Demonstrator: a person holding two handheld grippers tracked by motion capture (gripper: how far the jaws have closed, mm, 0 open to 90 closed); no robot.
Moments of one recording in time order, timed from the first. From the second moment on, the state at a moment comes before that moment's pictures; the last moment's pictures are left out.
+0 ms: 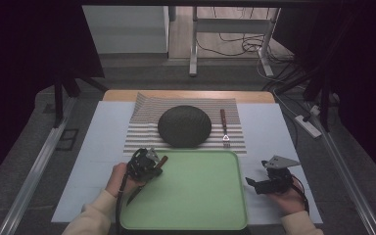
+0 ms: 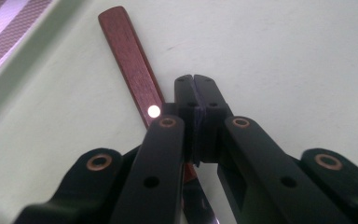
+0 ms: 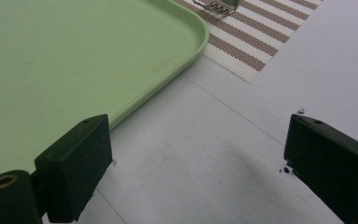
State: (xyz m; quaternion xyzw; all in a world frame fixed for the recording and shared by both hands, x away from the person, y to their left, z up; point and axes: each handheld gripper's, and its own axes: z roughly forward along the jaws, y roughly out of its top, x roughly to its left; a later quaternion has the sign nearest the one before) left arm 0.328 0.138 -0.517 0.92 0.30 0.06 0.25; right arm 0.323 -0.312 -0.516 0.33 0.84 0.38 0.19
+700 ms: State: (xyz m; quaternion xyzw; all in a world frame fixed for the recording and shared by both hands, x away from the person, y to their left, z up) left arm 0.322 0.175 -0.516 0.90 0.36 0.07 0.25; right arm 0.324 -0.312 -0.516 0.33 0.85 0.37 0.19
